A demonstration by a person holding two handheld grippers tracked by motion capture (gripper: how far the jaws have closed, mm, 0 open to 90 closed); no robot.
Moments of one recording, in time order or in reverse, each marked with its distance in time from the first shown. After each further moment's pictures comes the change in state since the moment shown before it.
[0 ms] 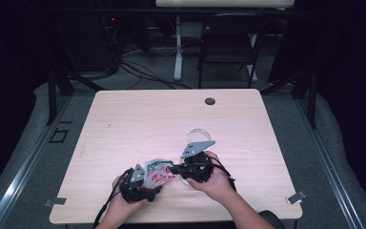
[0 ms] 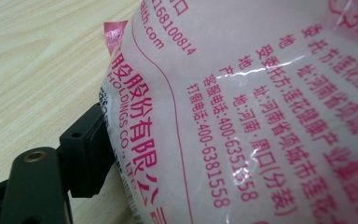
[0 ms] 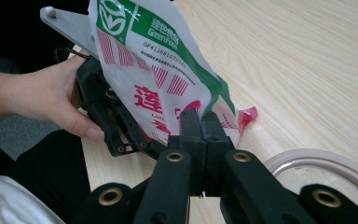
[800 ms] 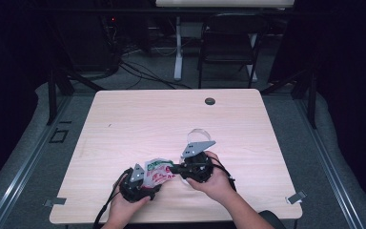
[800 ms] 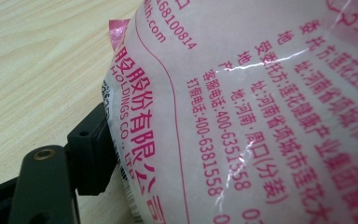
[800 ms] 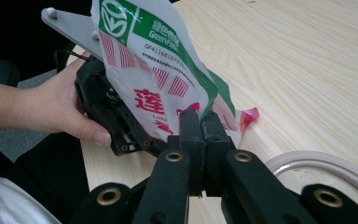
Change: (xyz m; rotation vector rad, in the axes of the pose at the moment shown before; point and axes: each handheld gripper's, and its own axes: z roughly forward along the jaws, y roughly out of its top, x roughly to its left) left arm 0.001 0.000 -0.001 -0.006 0.022 -0.020; right arm 0.001 0.000 0.000 -0.011 -0.004 0.000
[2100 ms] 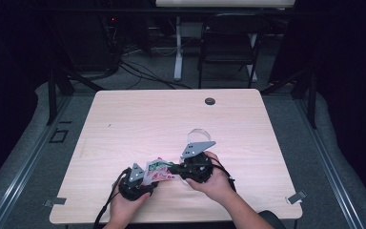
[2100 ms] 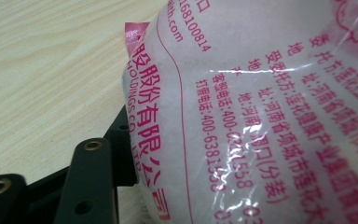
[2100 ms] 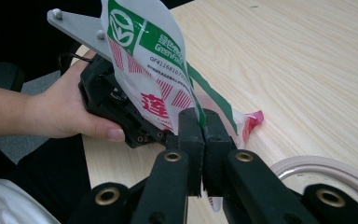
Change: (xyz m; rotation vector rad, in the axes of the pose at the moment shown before) left arm 0.000 -0.001 -0.002 -0.029 0.048 -0.031; right arm 0.002 0.001 0.000 -0.013 0.006 -0.009
